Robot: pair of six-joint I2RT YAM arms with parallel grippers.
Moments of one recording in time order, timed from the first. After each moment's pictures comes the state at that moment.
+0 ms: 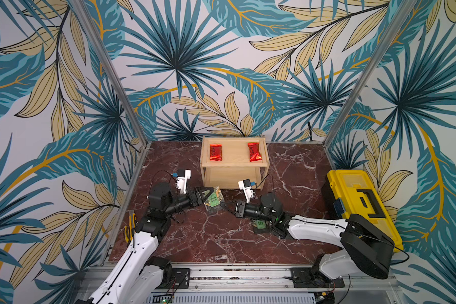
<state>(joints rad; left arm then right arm) -0.20 0.83 0.57 -0.02 0.72 -0.83 0.86 1.47 0.62 0.73 -0.32 1.03</state>
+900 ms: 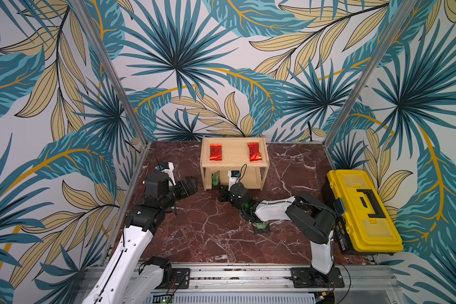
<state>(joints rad) -0.17 0.86 0.85 -0.50 0.17 -0.60 0.84 2.03 1.06 0.65 0.22 0.70</state>
